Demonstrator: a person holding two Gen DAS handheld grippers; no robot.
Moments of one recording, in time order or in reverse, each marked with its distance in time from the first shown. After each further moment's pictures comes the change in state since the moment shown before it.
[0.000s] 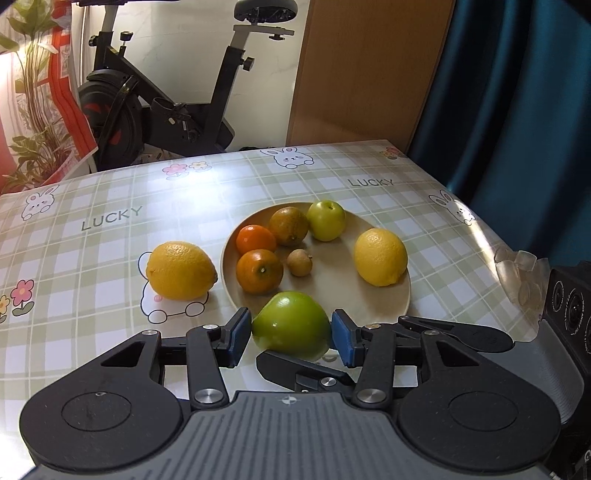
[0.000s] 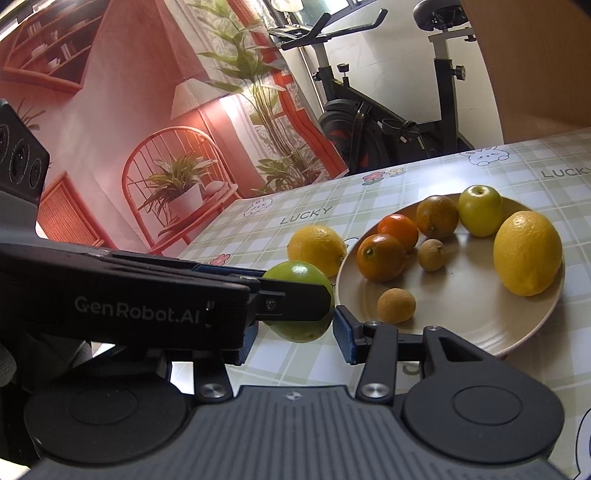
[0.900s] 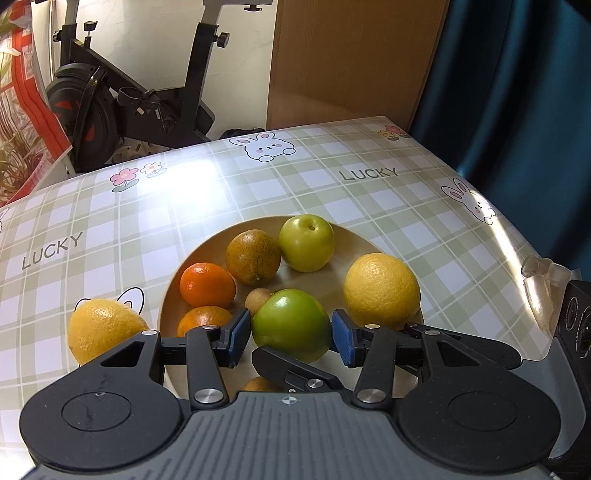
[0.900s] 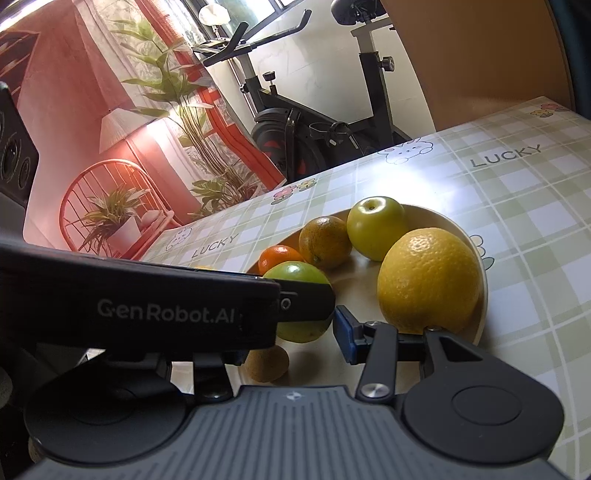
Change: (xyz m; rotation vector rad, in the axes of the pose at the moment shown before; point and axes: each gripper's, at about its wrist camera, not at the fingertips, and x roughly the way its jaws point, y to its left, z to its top) left arm 0.084 -0.016 0.044 0.052 0.088 0.006; right arm 0.020 -0.075 0.025 0.132 -0.028 -0.132
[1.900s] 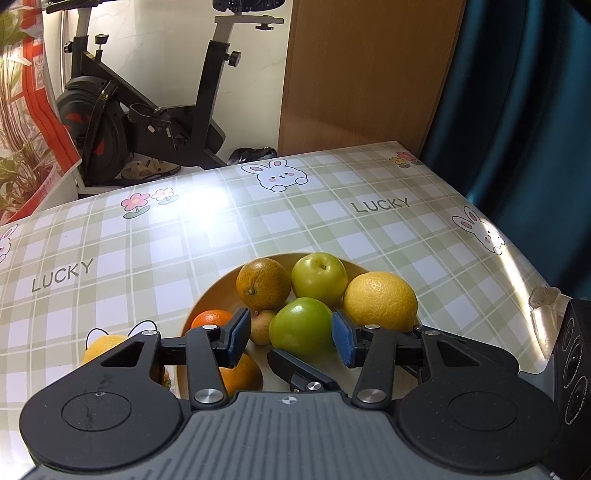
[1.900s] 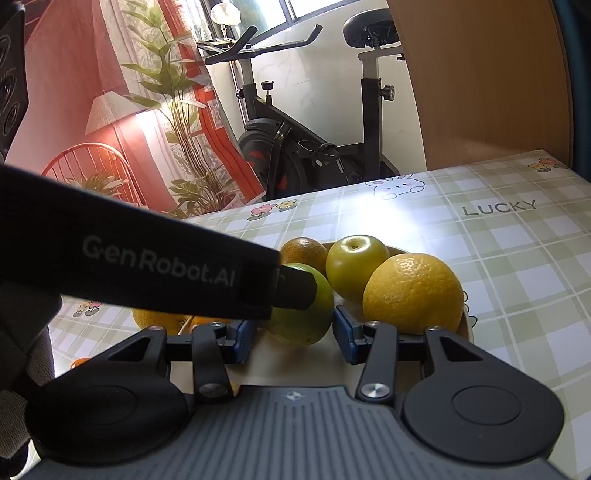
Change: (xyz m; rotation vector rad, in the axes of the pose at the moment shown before) left arm -0.004 0.007 0.015 -0.024 -0.064 0.026; right arm 0.018 0.007 0.011 -0.140 -0.042 -0.110
